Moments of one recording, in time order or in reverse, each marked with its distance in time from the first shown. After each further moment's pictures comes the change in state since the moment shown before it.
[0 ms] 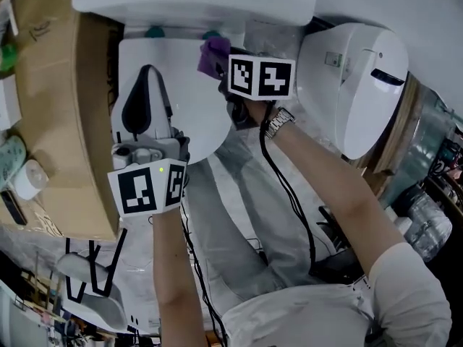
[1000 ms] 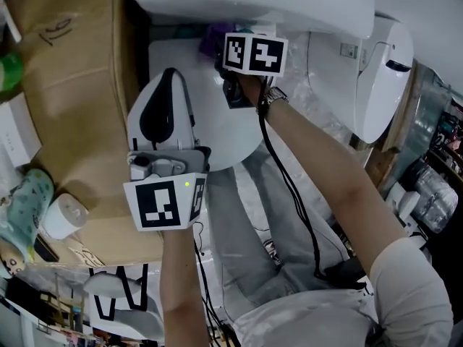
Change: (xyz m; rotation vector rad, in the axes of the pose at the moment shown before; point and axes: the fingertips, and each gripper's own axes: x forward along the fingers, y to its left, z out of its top) left arm 0.008 0.093 -0.007 -0.029 0.061 -0.152; right arm 0.120 0.040 0.017 0.079 -0.043 -0.177
